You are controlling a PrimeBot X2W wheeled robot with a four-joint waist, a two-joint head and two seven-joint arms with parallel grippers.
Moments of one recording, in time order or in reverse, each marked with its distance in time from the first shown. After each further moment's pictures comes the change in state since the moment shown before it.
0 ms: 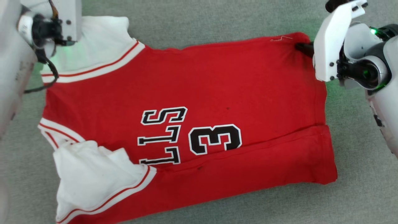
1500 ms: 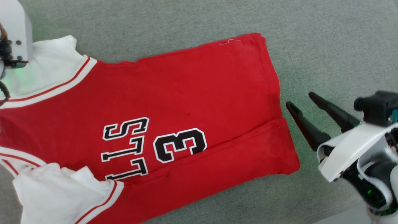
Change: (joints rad) left arm 0.079 0.224 -0.021 -0.143 0.006 0.095 0.135; right arm 0.776 0.009 -0.274 -0.759 -0.137 0.000 -0.413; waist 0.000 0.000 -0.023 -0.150
